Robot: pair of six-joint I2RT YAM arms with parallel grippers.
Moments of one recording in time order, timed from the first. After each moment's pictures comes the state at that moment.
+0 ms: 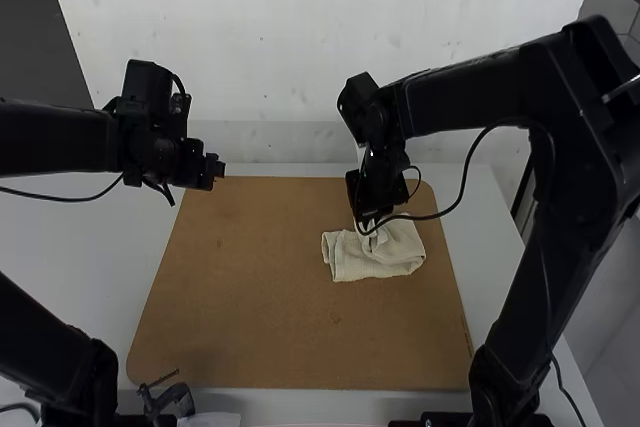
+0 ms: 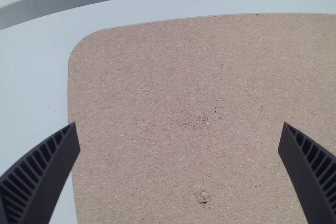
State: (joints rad) left arm -0.17 1.32 0.72 -0.16 -0.01 -0.02; right arm 0.61 1.59 1.03 -0.70 0.18 0.30
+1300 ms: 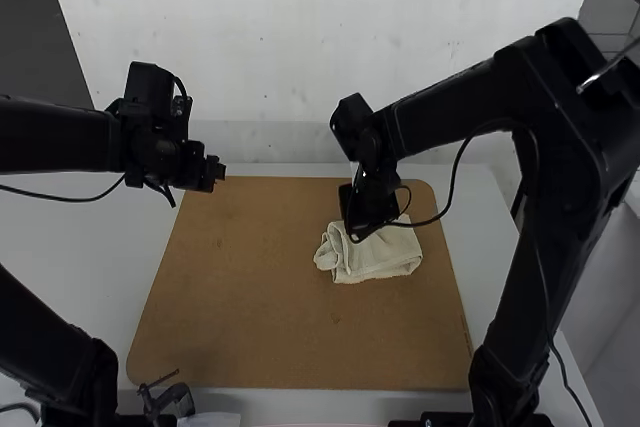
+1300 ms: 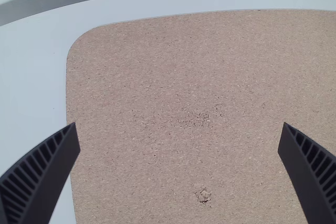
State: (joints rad) left arm -0.17 1.33 0.72 -0.15 -0.01 -0.02; right arm 0.66 1.64 0.96 -0.56 0.18 0.36
